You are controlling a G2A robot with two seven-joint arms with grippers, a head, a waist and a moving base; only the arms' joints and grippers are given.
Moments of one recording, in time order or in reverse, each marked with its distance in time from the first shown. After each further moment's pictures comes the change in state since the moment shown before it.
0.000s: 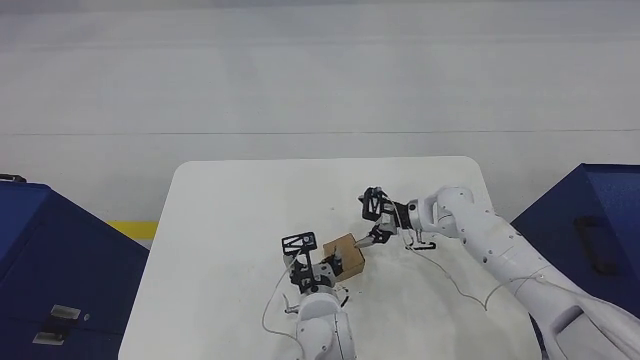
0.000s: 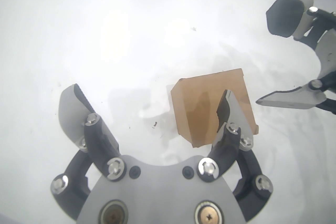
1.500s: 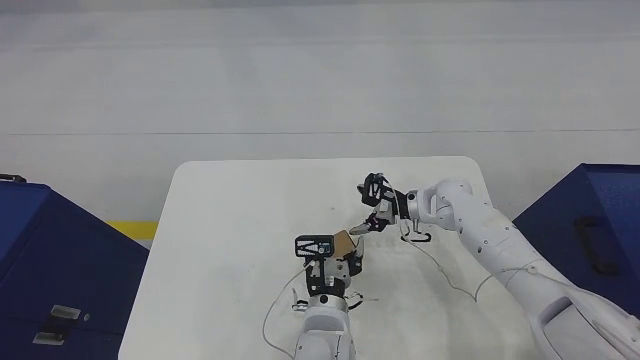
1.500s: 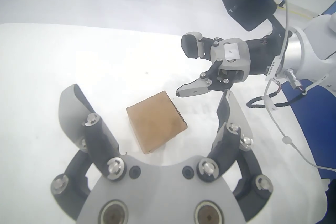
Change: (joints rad) left arm 0.037 0.059 0.067 -0.087 -0.039 -0.190 0.296; right arm 0.026 -0.051 0.054 0.091 0.028 -0.026 -0.034
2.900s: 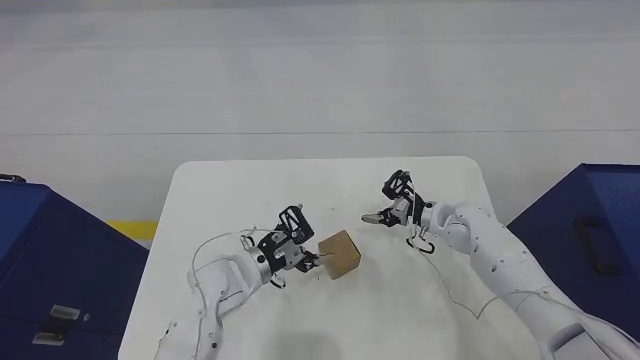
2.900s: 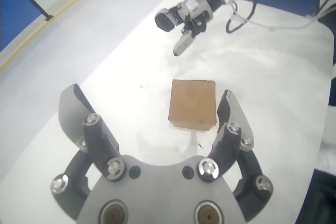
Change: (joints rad) left arm -0.160 0.177 -0.477 0.053 0.149 -1.410 -0.093; right arm -0.160 0.040 0.144 -0.033 0.134 0.281 0.035
